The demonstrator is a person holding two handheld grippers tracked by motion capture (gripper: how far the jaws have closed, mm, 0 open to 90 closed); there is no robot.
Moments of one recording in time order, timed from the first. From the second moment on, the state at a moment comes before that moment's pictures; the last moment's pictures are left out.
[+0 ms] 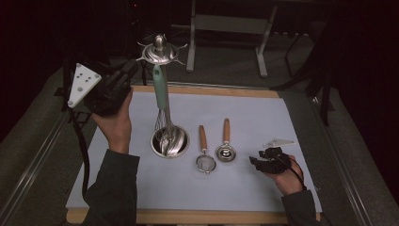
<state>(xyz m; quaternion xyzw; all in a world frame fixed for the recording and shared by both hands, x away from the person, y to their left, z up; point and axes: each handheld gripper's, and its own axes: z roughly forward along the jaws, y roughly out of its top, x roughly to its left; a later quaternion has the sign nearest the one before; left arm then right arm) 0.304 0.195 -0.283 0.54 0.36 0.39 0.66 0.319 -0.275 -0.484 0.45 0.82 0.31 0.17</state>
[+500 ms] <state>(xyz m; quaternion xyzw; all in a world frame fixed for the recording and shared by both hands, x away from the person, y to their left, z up) 0.315 0.208 -0.280 0.54 0.38 0.39 0.64 0.319 -0.275 -0.485 0.45 0.82 0.31 0.17</state>
